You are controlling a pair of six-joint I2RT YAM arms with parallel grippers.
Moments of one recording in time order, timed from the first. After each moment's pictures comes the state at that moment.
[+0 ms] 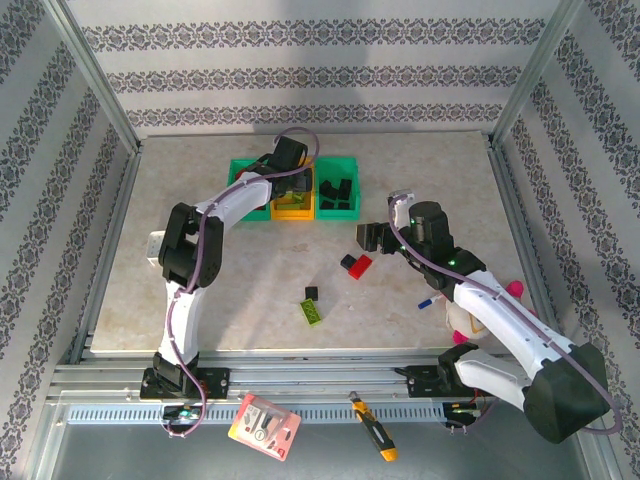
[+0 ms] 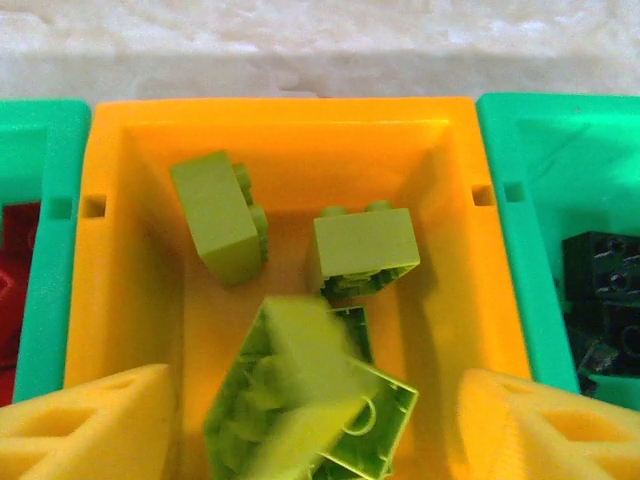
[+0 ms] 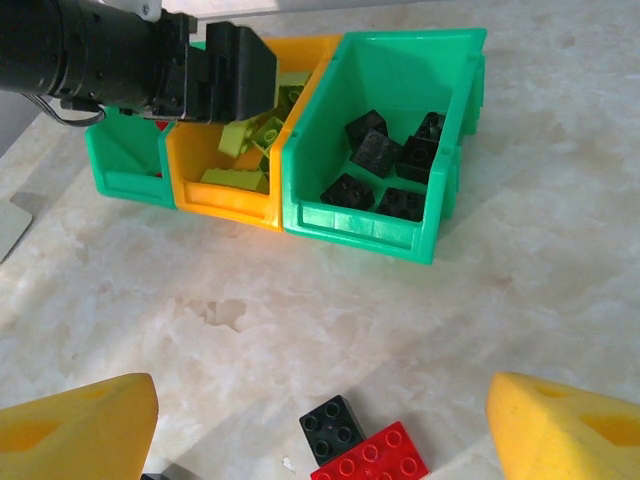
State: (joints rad) left arm -0.41 2.15 1.75 -0.46 -0.19 -0.37; right arm 0.43 1.06 0.73 -0.20 -0.14 0.29
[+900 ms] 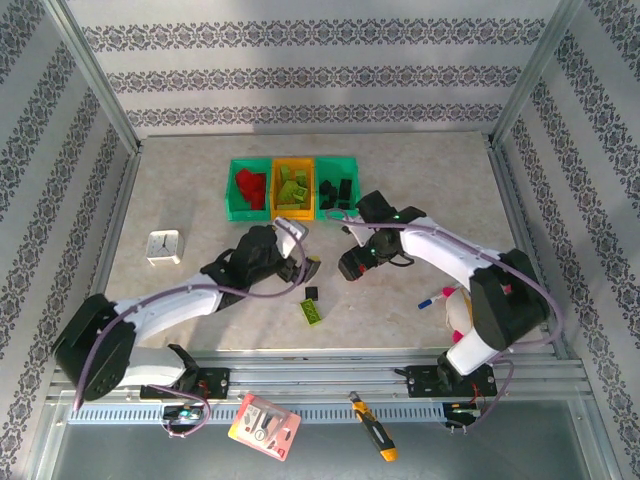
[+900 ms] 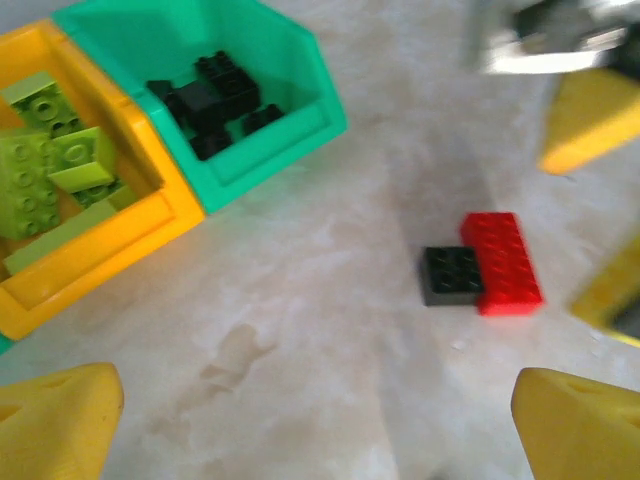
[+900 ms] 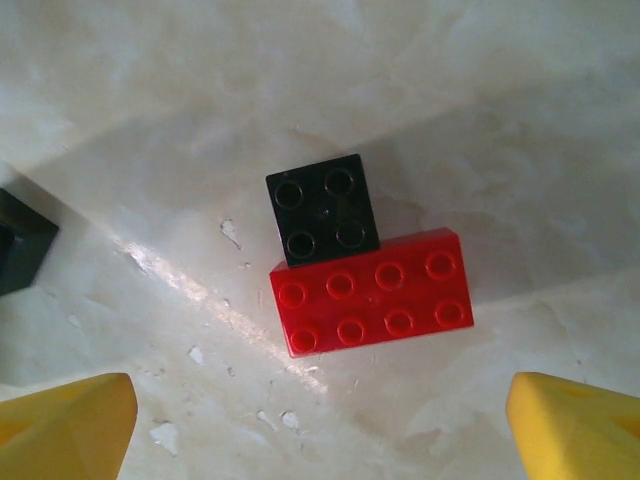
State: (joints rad) left arm -0.69 1.27 0.63 0.13 0.00 0.01; right arm 0.53 1.62 1.09 -0.78 -0.14 -0.07
